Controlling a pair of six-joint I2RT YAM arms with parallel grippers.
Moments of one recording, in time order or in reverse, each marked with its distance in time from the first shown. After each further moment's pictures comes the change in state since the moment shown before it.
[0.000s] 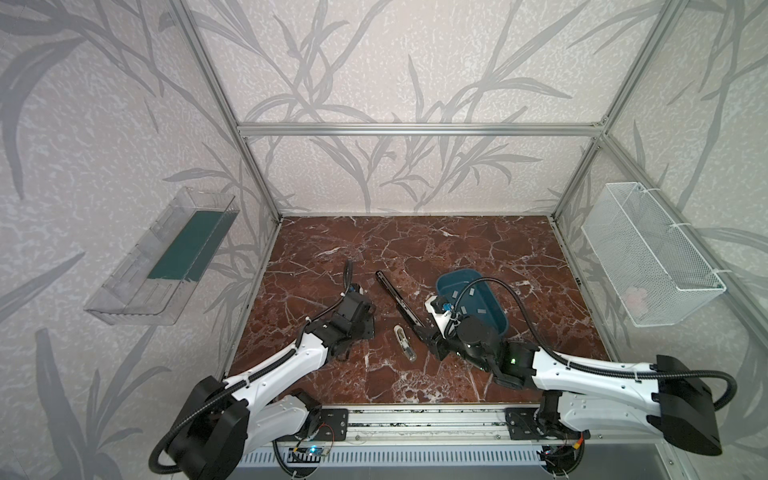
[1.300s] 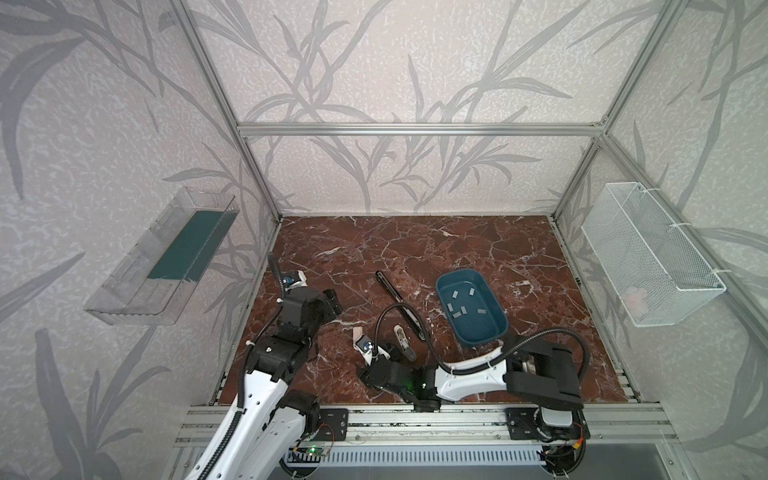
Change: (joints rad) left arm 0.318 -0.361 0.182 -0.231 -0.051 -0.024; right arm 0.261 0.806 0.442 0.146 0.283 0.069
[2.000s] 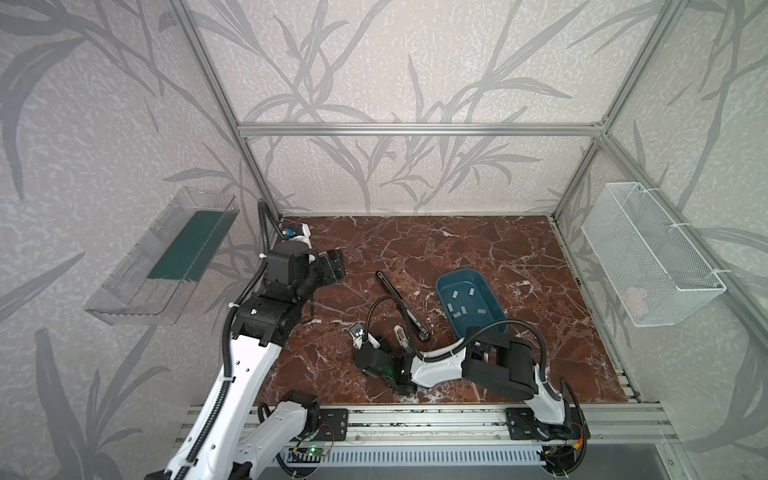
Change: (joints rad) left arm 0.027 0.249 0.472 -0.072 0.151 0.207; right arm -0.096 0.202 0.137 0.038 -0.006 0.003
